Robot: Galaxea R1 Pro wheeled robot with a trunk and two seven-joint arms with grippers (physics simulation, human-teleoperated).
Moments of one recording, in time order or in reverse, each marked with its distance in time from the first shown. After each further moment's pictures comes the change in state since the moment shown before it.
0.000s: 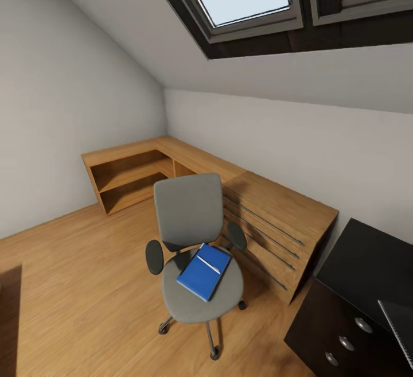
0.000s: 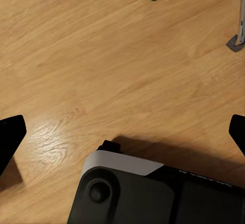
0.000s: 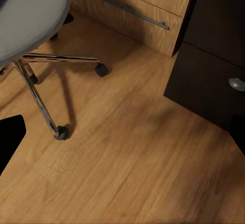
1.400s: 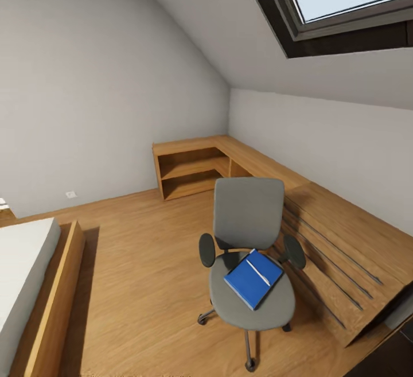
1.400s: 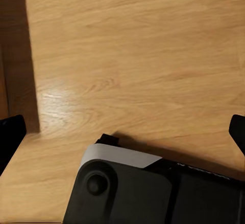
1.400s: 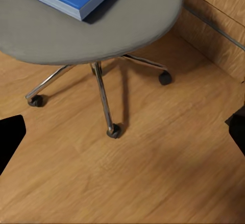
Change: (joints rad) left arm 0.000 -0.014 0.001 0.022 -0.002 -0.003 -0.001; right arm 0.000 0.000 -0.002 0.001 -0.002 0.000 -0.004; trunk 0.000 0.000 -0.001
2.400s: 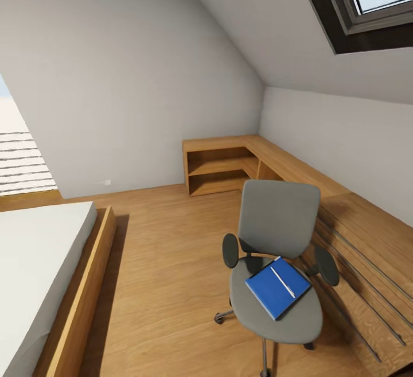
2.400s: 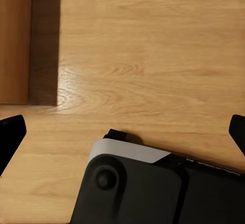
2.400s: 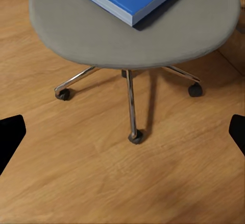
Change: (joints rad) left arm 0.000 0.011 0.006 0.015 0.000 -0.001 0.001; right arm 0.001 -0.002 0.001 -0.004 0.003 0.000 0.001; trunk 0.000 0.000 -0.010
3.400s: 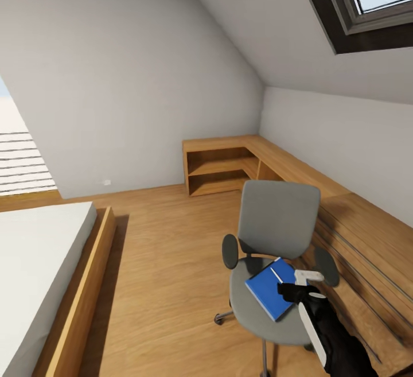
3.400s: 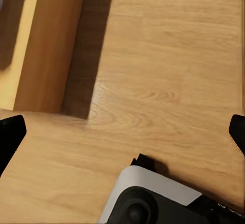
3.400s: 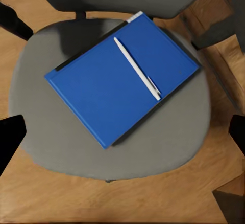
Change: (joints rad) left arm -0.044 0.075 0.191 -0.043 0.008 0.066 -0.016; right arm -0.295 -0.161 -0.005 -0.698 -0.004 1.186 0.069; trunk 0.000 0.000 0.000
